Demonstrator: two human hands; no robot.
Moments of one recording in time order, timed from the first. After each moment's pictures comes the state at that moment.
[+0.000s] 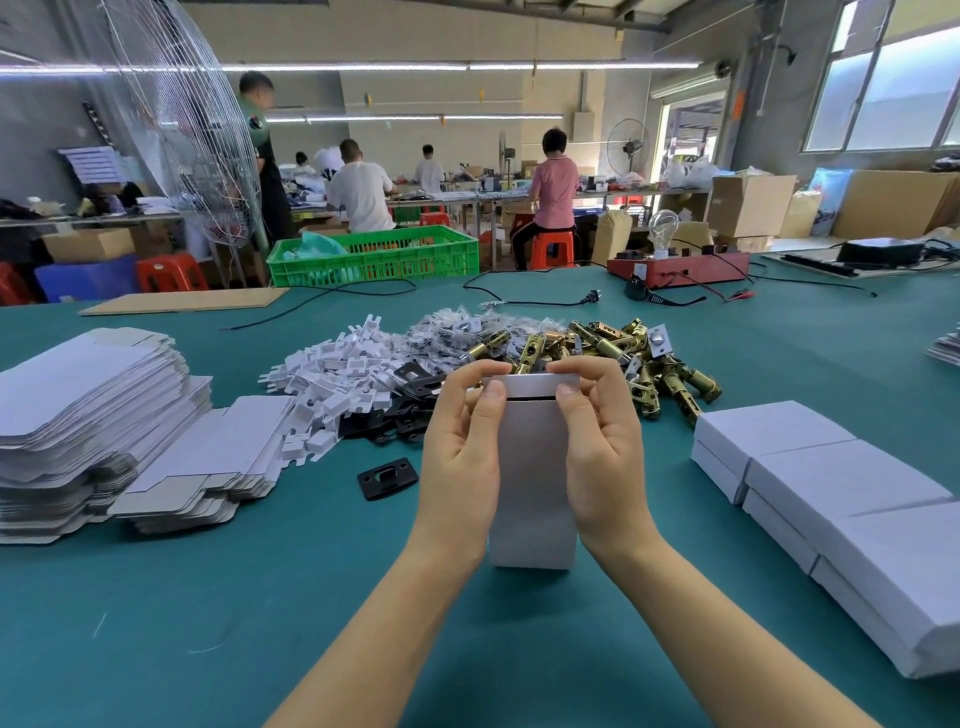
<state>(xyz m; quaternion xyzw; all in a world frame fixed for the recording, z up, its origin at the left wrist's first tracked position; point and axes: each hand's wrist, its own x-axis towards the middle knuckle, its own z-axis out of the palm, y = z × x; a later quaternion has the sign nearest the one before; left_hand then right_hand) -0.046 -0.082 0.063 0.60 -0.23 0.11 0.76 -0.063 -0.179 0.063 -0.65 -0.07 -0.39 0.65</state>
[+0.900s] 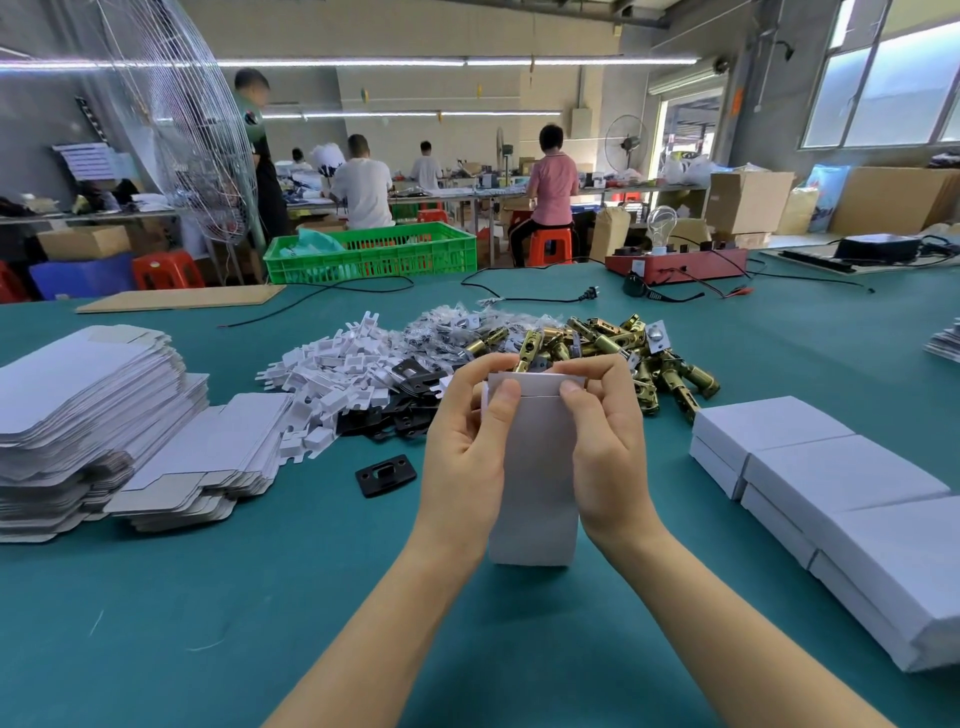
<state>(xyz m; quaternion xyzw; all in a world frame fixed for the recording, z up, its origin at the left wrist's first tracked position) -0.048 -0.081 0.064 0.61 -0.26 0.10 0.75 -0.061 -0.185 0.061 -0.64 -0.08 -0.38 0.67</state>
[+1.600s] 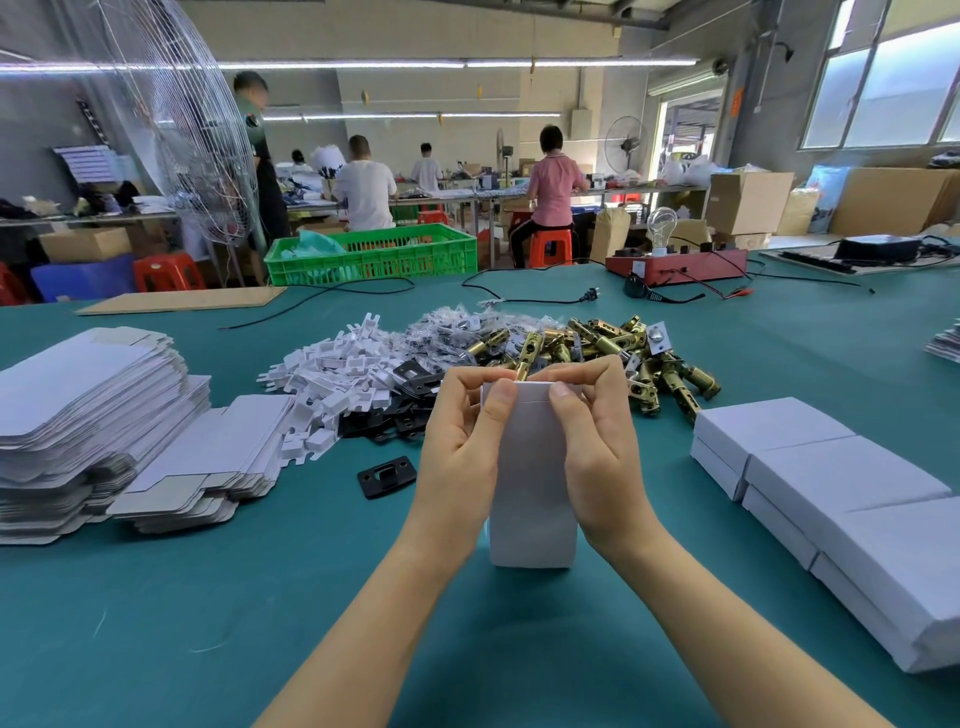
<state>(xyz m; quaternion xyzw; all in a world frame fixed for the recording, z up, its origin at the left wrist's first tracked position) -0.041 -0.075 0.066 0.59 -0.26 0.05 0.76 -0.062 -0.182 0.061 -0.67 -0.10 -0.38 0.63</state>
